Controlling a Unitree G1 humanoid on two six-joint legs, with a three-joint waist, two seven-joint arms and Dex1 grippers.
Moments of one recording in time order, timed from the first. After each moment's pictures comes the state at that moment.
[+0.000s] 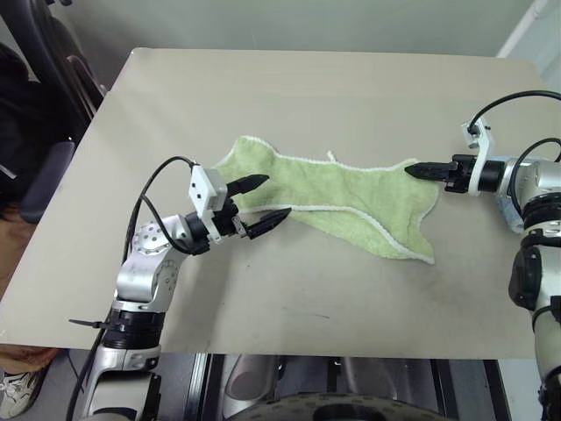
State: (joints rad) left arm -0.27 0.46 0.02 -0.08 -0.47 0.23 -0.93; right arm -1.03 -0.71 -0.06 1.03 0.16 0.69 1.24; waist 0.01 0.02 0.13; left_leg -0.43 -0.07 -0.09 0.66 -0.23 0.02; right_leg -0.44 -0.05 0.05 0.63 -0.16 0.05
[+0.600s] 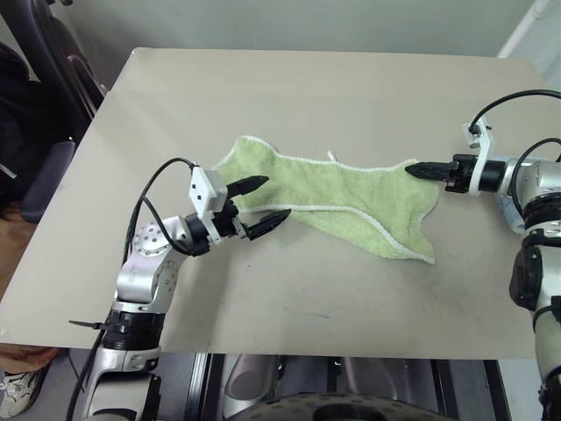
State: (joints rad) left arm -0.27 0.46 0.02 -0.08 -0.47 0.23 -0.93; right arm -1.03 -0.71 -0.06 1.03 0.16 0.69 1.24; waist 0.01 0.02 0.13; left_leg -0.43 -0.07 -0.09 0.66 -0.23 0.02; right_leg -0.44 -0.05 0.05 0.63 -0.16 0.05
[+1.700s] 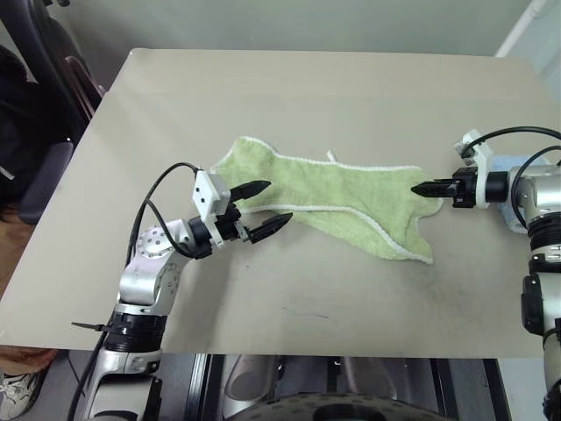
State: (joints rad) left arm -0.26 0.46 0.01 -0.08 -0.47 0.24 -0.93; right arm -0.87 -0.77 0.05 0.78 0.11 0.62 1.31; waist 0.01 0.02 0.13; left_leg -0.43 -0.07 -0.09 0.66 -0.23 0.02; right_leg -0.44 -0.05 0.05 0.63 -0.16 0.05
